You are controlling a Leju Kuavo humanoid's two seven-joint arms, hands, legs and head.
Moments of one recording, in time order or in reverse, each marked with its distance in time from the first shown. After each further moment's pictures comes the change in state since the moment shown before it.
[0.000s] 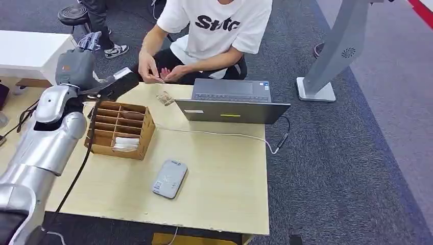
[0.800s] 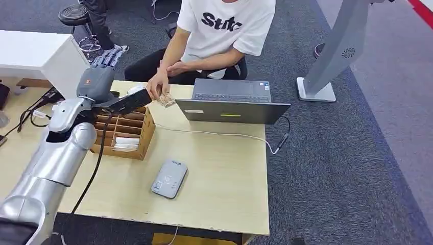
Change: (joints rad) left arm 0.111 -0.023 0.003 -0.143 0.116 -0.187 -0.115; right arm 0.017 0.000 -0.045 0.000 -0.025 -0.002 -0.022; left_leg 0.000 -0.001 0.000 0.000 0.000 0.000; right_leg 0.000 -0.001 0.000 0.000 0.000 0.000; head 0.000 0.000
